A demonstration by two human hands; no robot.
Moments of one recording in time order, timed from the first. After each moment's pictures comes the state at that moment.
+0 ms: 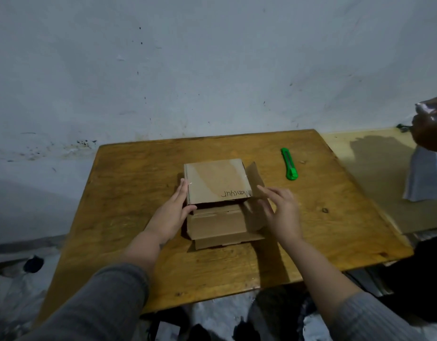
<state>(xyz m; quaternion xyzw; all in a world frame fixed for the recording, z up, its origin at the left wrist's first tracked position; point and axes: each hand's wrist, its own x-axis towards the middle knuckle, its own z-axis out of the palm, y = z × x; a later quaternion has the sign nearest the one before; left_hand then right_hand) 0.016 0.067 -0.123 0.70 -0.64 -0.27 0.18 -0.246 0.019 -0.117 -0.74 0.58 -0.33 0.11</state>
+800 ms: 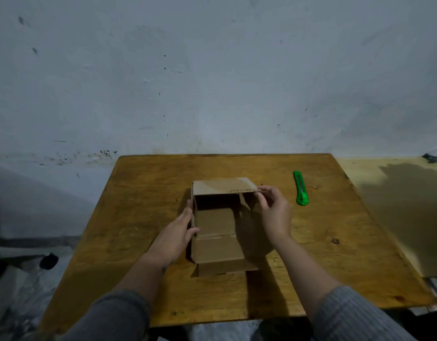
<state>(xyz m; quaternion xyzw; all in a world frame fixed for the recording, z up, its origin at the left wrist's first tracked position) 0.008 0.080 -0.116 0.72 -0.61 -0.26 0.19 -0.207 -0.020 -0.084 -0.62 0.58 -0.42 0.32</state>
